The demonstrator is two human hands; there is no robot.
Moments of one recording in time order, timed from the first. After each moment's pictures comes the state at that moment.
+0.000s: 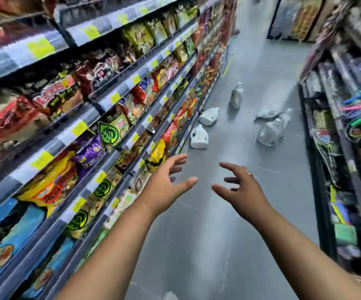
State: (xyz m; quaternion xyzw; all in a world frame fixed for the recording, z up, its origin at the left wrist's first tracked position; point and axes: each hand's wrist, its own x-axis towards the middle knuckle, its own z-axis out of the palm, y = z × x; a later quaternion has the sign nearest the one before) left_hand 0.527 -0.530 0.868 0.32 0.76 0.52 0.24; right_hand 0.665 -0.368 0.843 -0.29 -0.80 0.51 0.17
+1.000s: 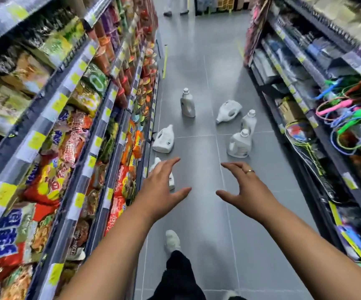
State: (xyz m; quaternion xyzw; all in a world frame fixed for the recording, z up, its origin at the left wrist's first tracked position) left_hand 0.185 0.014 0.830 0.53 0.78 0.25 0.21; right_hand 0.396 0.141 0.793 -0.42 -0.84 0.33 0.11
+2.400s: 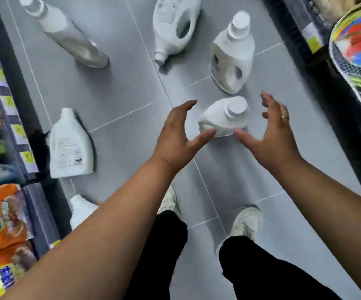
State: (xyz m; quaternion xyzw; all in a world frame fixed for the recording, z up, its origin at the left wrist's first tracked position) left_hand 0.095 0.747 0.281 0.55 0.69 0.25 0.40; right_hand 0.306 0.774 0.267 -0.66 -0.61 0.39 0.20
